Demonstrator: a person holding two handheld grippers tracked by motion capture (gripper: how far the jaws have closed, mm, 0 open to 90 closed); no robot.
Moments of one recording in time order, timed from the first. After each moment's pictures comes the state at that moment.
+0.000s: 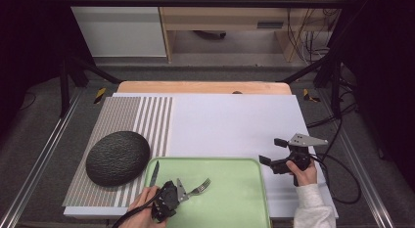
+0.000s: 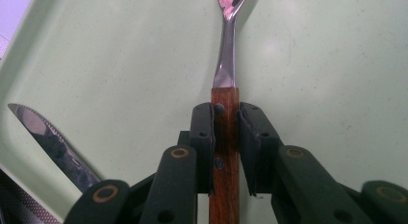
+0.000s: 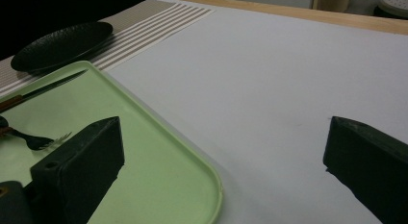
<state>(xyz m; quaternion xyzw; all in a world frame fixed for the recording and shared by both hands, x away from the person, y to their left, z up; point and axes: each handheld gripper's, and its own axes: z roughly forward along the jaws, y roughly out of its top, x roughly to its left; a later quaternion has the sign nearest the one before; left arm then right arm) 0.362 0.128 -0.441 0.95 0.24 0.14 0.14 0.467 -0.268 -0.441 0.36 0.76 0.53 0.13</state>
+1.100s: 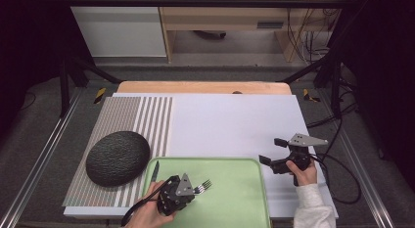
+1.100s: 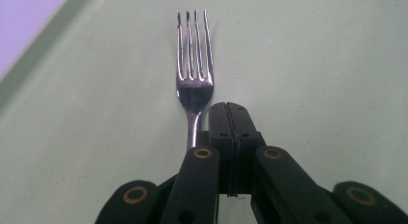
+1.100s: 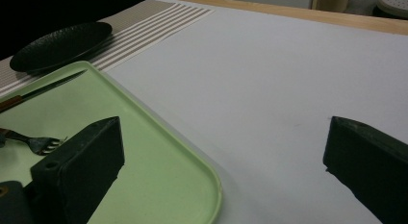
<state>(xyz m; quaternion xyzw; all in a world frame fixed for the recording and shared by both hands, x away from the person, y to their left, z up) 0.378 0.118 -0.445 0.94 0.20 0.09 0.28 0.468 -0.268 -0.441 0.36 0.76 0.53 0.13</state>
